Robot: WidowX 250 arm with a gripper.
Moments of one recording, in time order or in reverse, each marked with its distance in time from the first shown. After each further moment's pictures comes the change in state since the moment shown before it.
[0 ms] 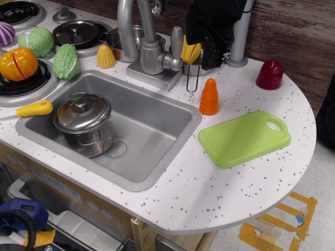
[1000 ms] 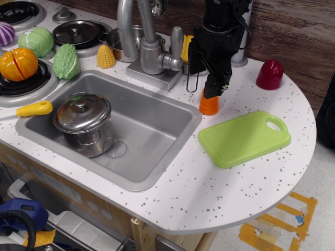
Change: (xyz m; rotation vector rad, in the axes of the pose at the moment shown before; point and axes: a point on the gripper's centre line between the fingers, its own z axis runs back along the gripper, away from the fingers) arm 0.004 -0.023 -0.047 -0.039 -0.074 0.004
